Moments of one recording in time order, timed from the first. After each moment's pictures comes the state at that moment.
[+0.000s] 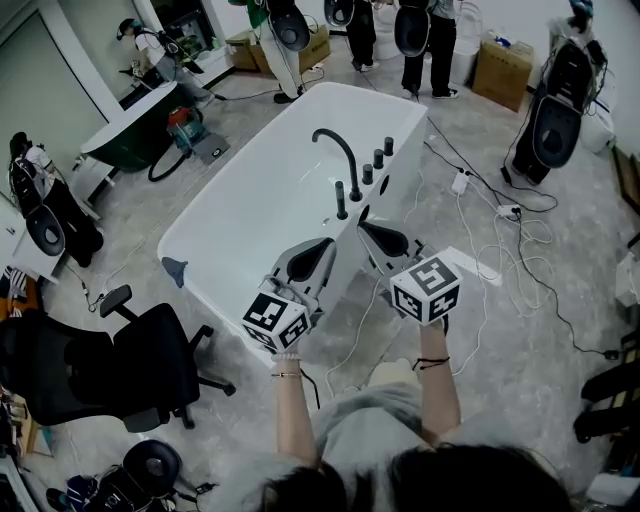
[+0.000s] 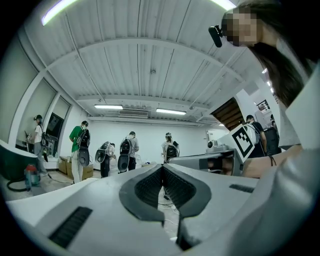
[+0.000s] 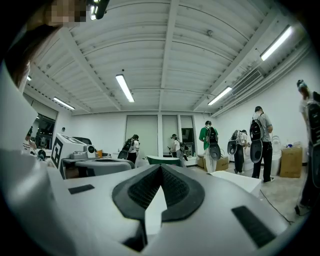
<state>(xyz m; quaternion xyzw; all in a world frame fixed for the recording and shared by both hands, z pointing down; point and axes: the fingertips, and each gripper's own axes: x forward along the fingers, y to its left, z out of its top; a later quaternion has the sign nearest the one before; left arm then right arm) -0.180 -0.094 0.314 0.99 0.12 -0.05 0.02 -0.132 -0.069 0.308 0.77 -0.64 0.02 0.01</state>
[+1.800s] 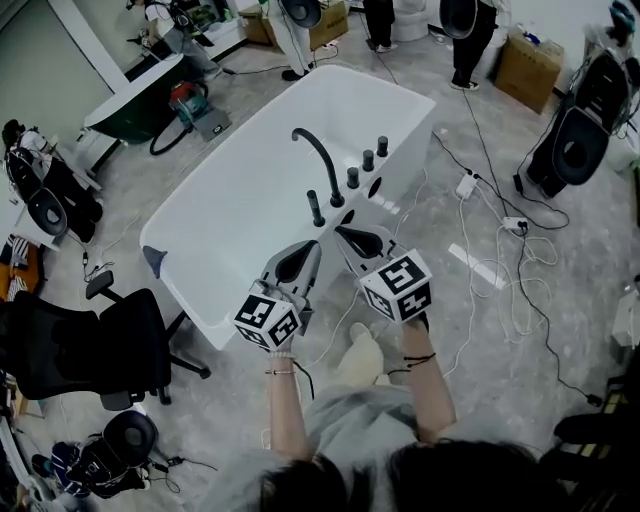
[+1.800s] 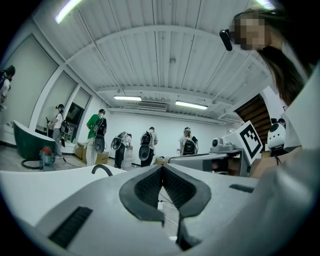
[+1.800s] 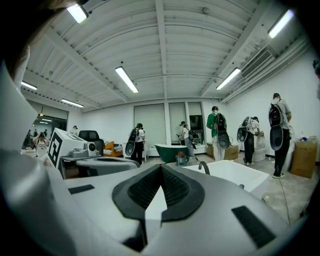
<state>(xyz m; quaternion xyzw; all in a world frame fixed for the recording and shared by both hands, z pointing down) -0.027 -0.080 0.365 1.00 0.02 0.00 0.08 0.012 -0.066 0.359 0.72 -0.69 0.08 0.05</state>
